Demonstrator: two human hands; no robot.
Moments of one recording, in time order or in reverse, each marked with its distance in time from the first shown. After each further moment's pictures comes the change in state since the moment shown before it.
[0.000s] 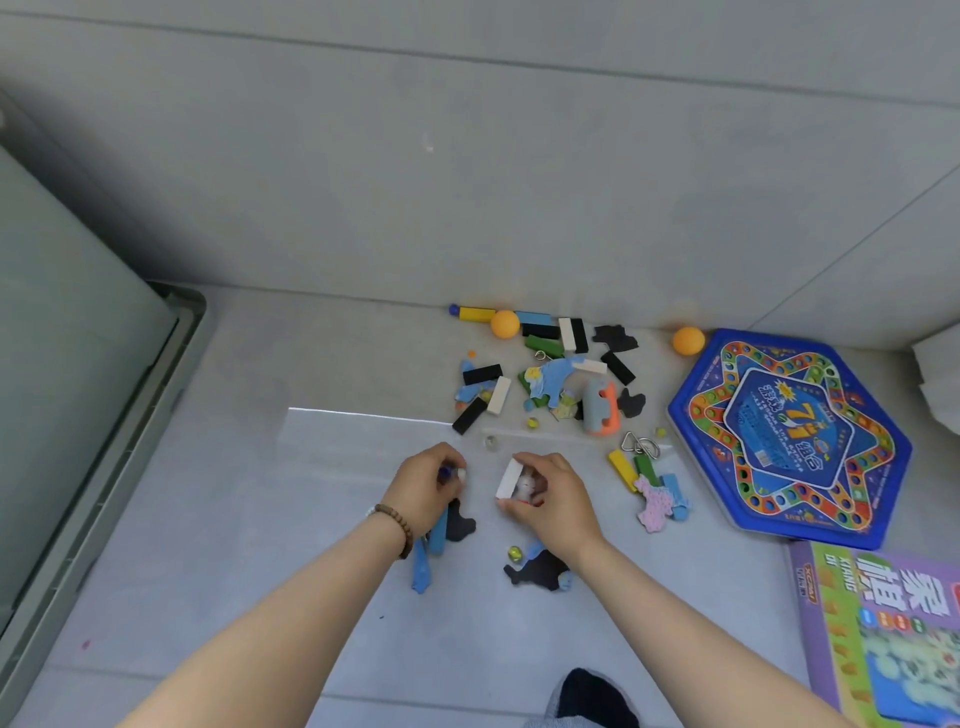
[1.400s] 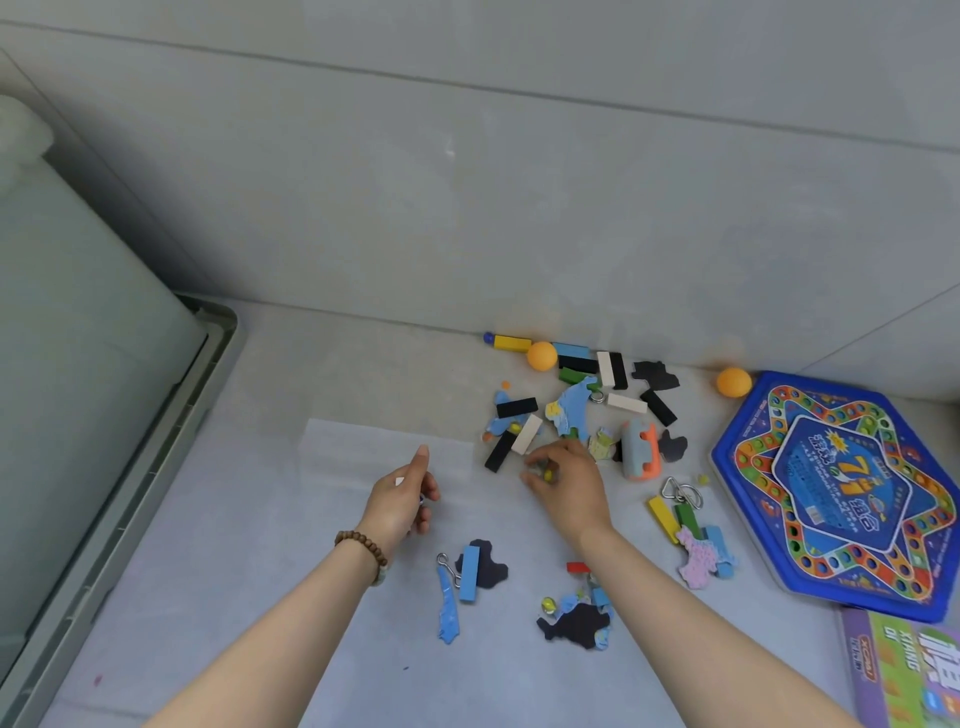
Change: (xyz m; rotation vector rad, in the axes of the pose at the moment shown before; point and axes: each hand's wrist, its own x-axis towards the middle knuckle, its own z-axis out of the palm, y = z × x) left_hand 0.000 -0.007 -0.054 -0.665 0.126 -0.431; right_hand 0.067 -0.024 0.015 -0.206 0.111 -0.111
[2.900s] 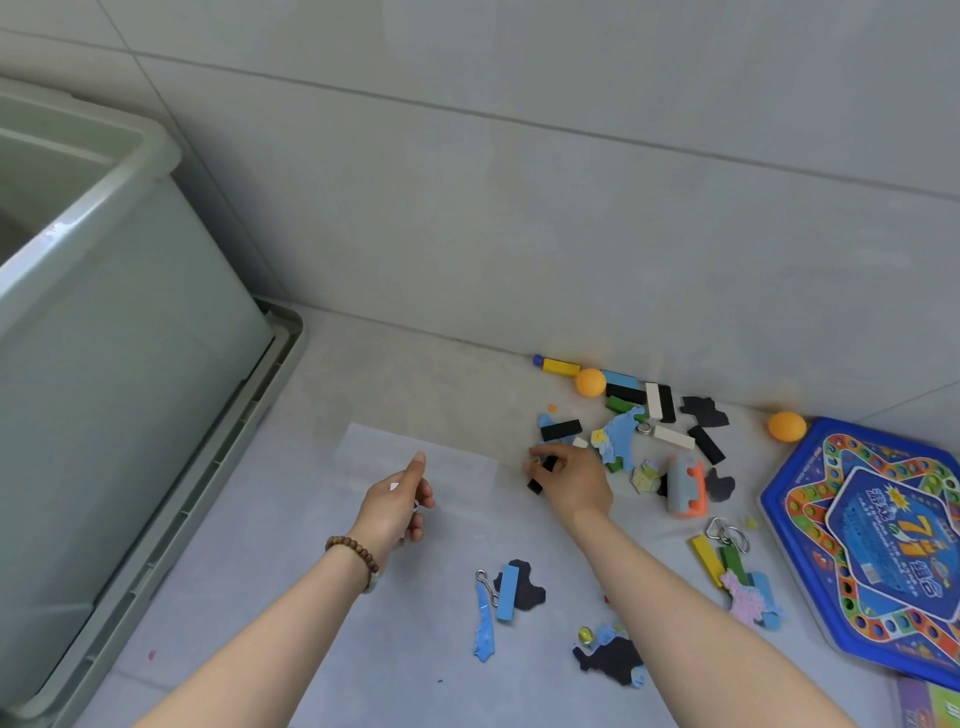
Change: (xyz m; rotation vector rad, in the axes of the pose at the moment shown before) left_hand -0.005 0.003 -0.052 -0.152 0.079 -0.034; right_hand 0.027 -0.050 0.026 0.063 -0.048 0.237
